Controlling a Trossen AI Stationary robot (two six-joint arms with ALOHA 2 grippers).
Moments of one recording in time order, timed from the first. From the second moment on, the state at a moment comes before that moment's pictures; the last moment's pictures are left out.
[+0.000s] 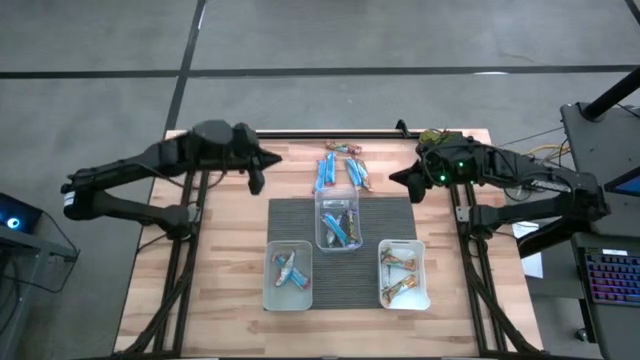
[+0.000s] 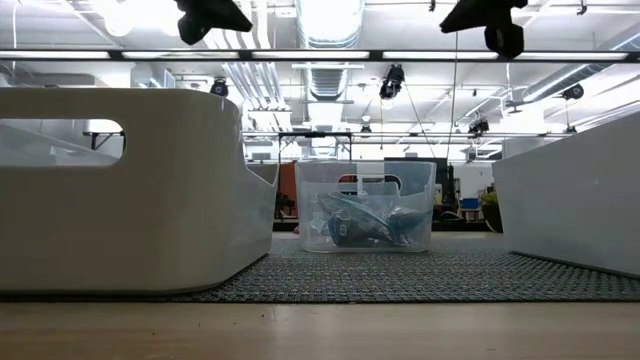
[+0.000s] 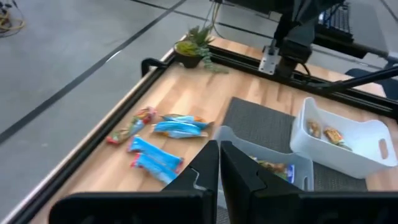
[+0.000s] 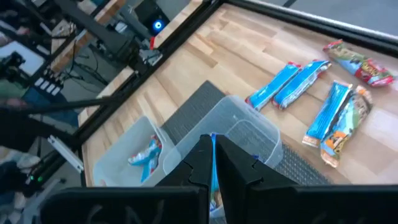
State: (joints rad) left arm 0.28 1.01 1.15 -0.55 -0.04 -0.14; right arm -0.17 0.91 1.02 -0.63 0.02 0.70
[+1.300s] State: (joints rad) left arm 0.44 1.01 1.24 -0.69 0.07 -0.03; right arm -0.58 1.49 1.57 -0.99 -0.08 0.46
